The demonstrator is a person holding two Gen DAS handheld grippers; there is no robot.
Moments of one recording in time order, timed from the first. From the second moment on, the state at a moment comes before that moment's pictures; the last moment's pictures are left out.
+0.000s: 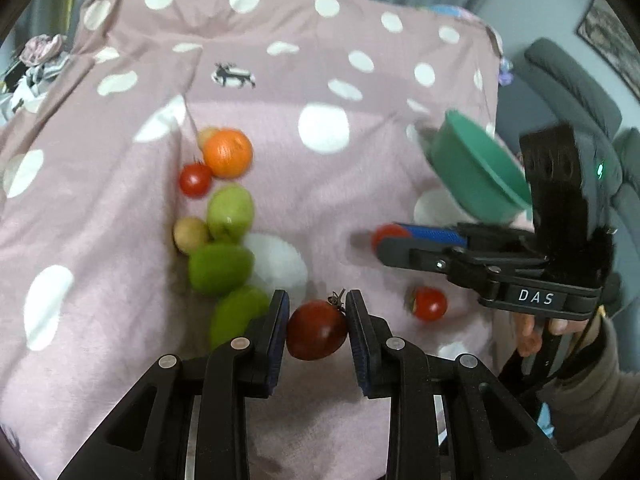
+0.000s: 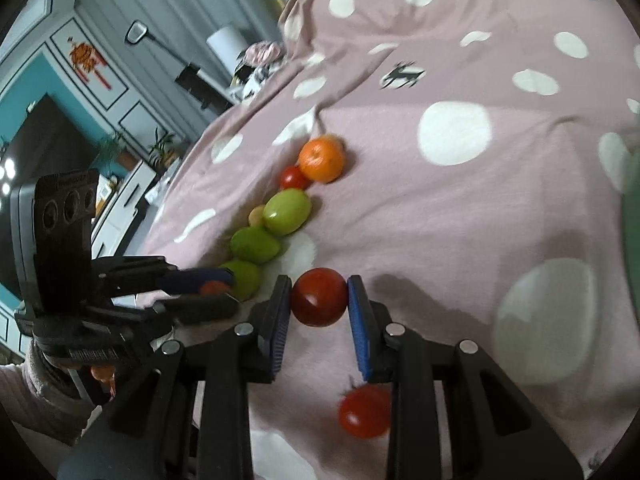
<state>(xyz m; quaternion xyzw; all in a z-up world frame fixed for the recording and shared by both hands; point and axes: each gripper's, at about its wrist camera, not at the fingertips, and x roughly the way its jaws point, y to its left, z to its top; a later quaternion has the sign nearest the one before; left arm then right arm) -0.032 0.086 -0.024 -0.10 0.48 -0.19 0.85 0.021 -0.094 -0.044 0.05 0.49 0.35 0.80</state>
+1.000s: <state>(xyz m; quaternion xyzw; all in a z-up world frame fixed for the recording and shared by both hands) 0.094 -0.138 0.048 -0.04 0.41 -0.37 0.83 0.024 -0.298 0.022 0.12 0.36 0.12 0.92</state>
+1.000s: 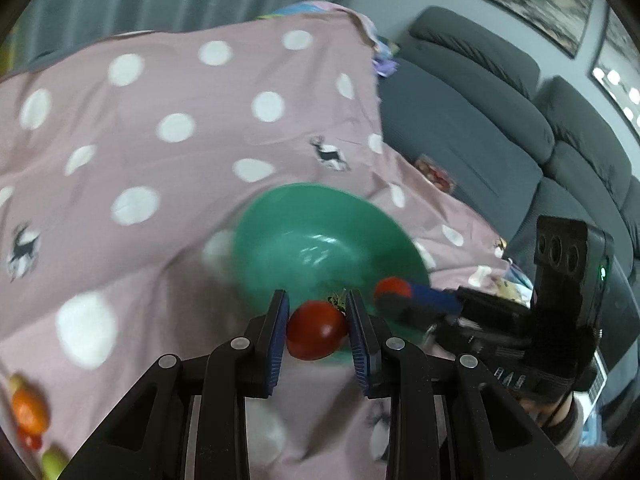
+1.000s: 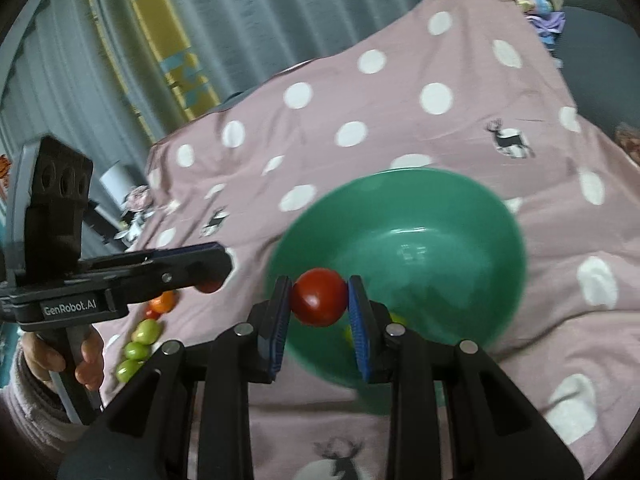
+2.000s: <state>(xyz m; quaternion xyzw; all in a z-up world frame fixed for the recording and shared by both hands) 0.063 -0.054 0.036 -0.04 0.42 -0.27 0.87 -0.001 -0.292 0.026 0.08 0.35 0.10 0.93</state>
